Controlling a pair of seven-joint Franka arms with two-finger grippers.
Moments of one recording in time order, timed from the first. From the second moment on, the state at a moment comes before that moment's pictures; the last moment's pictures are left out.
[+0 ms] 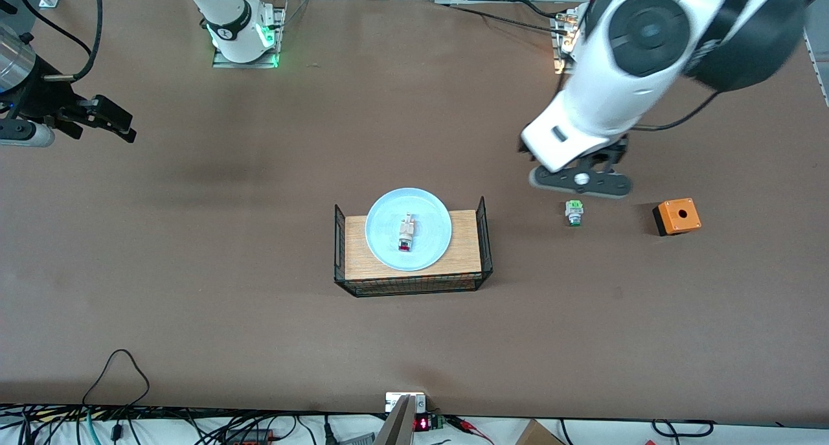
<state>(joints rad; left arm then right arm) -0.26 0.41 -0.24 -1.08 0.12 1.32 -0.28 0.17 -0.07 -0.13 -1.74 0.00 1.69 0.11</state>
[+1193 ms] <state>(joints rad) -0.06 -0.11 -0.04 -1.82 0.05 1.68 0.05 0.17 -0.07 -0.13 -1.74 0.00 1.68 0.11</state>
